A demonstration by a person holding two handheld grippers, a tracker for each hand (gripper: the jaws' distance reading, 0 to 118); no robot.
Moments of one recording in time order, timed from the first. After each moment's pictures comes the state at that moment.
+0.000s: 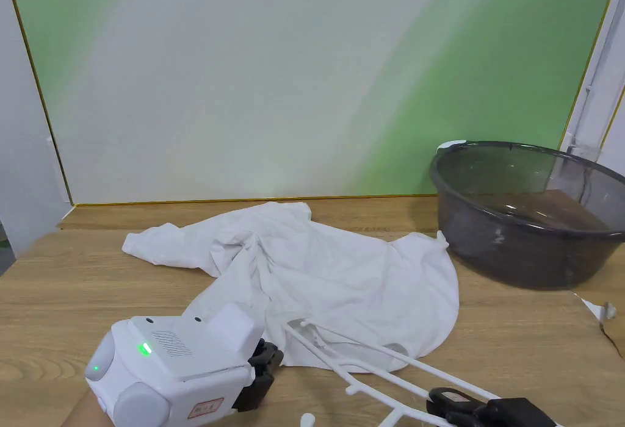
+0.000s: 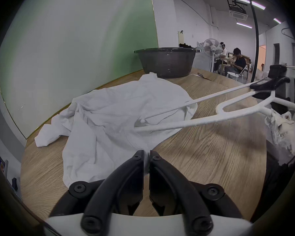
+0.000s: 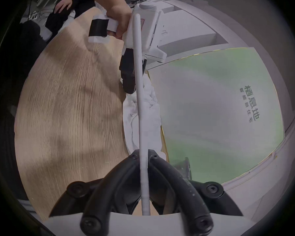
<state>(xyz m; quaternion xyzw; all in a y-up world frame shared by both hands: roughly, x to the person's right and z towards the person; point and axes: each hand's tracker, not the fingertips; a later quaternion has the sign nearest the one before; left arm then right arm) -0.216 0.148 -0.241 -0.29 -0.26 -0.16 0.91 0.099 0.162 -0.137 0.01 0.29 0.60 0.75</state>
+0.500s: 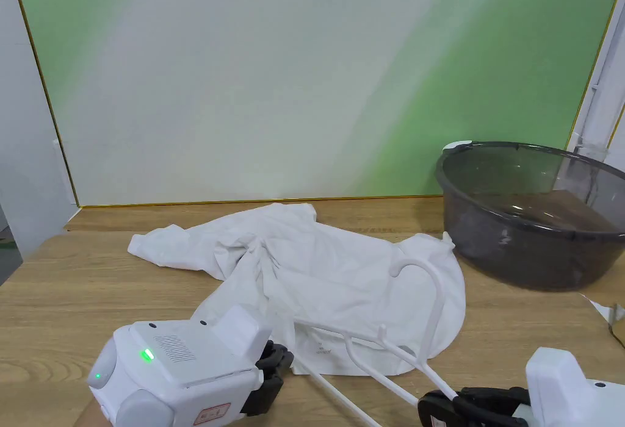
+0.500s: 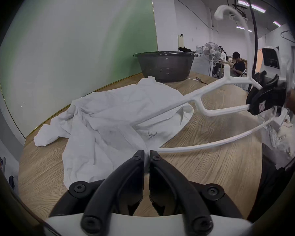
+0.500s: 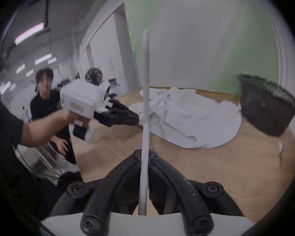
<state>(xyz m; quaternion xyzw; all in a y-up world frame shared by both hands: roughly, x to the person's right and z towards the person) -0.215 0.153 -0.234 -0.28 -0.26 -0.14 0.91 0.150 0.174 -0.209 -0.27 0.45 0.01 0.85</state>
